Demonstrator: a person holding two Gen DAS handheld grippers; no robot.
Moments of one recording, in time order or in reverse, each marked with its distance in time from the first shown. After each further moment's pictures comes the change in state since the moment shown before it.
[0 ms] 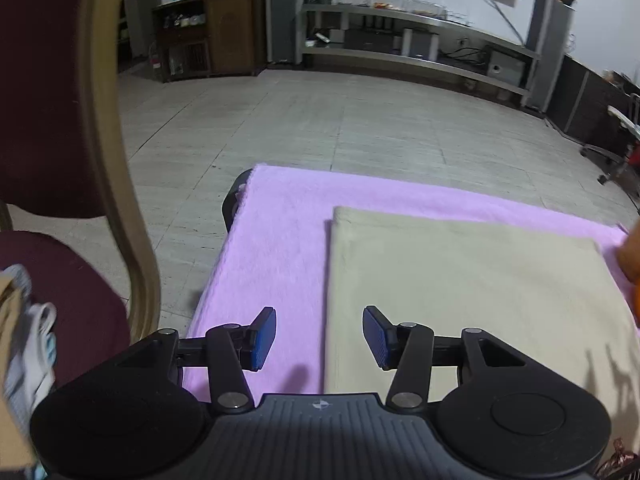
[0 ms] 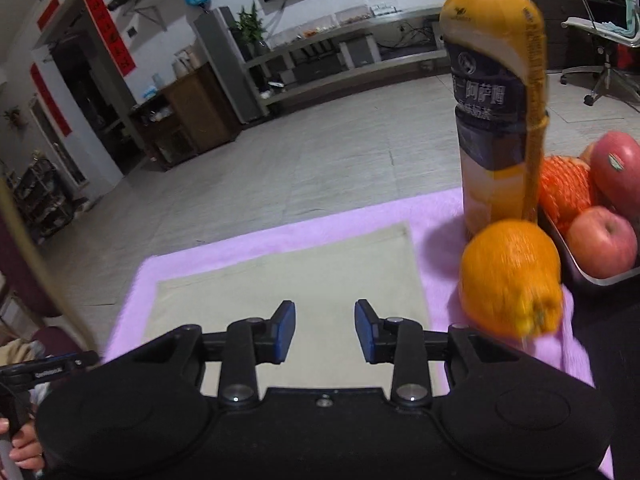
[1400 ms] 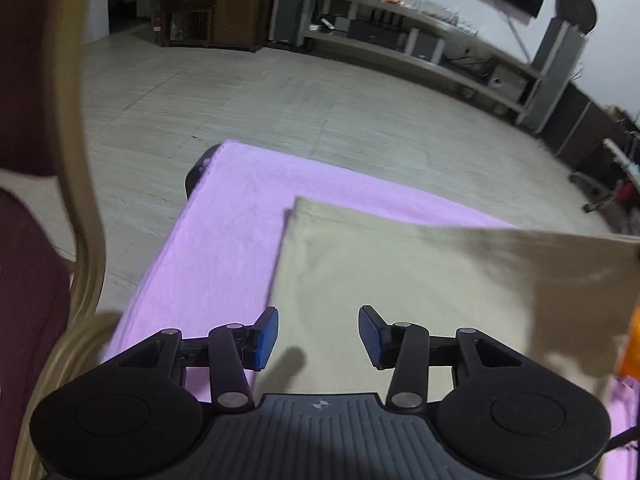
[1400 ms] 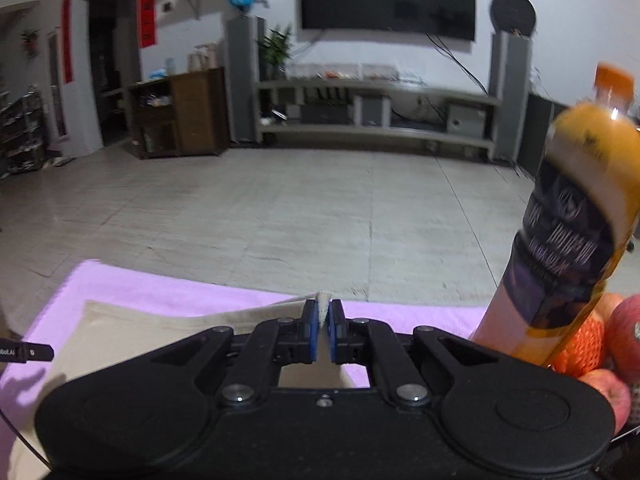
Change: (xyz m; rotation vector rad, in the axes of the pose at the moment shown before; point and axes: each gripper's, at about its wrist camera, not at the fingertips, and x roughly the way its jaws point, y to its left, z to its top) left arm -0.023 -0.014 -0.013 -0.128 0.049 -0.111; right arm 0.015 0.058 0.020 -0.326 -0.176 -0.077
